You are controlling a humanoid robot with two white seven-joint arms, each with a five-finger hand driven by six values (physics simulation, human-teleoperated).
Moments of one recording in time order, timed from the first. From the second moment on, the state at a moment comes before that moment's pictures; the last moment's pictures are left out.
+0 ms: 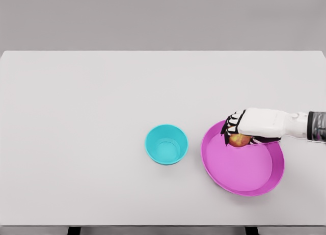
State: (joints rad) left arm 0.01 0.00 0.02 -0.08 -0.08 0.00 0.06; right arm -0.48 -1.00 0.66 -1.69 0.29 -0.61 0.53
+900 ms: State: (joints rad) left arm 0.01 0.00 0.02 -0.08 -0.08 0.00 0.06; right arm -0.58 -0.83 0.68 -1.73 0.29 -0.61 0.53
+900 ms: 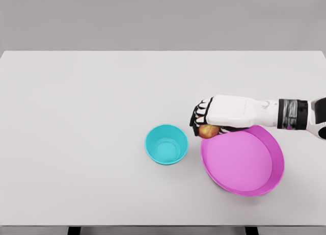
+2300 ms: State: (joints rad) left arm 0.01 0.00 0.02 -0.08 -0.08 0.00 0.06; right arm -0.69 -0.62 0.82 -1.68 0.36 -0.61 0.57
